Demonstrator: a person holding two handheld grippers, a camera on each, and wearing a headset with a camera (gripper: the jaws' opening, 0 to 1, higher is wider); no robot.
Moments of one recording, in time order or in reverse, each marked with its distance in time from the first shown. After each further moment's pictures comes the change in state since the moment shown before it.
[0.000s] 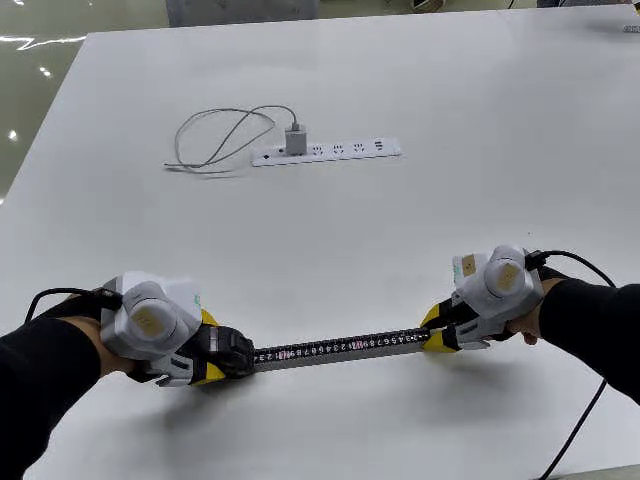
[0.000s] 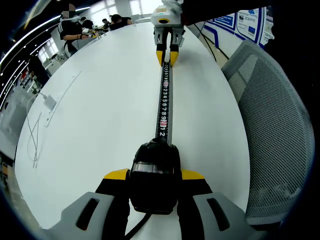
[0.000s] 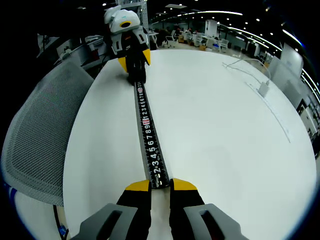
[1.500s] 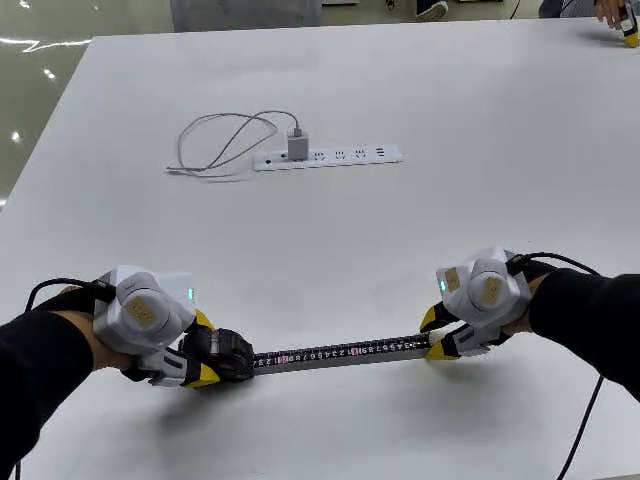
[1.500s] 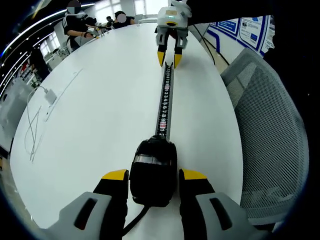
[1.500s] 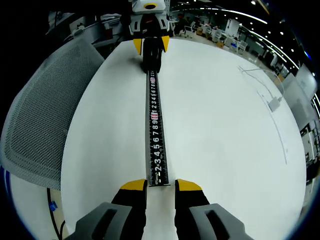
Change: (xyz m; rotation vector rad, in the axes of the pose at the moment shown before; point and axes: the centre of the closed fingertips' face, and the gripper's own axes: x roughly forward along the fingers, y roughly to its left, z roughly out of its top) left arm -0.012 -0.001 -0.001 -0.068 -0.014 -0.037; right arm -0.006 0.001 0.001 -0.162 0.133 0.005
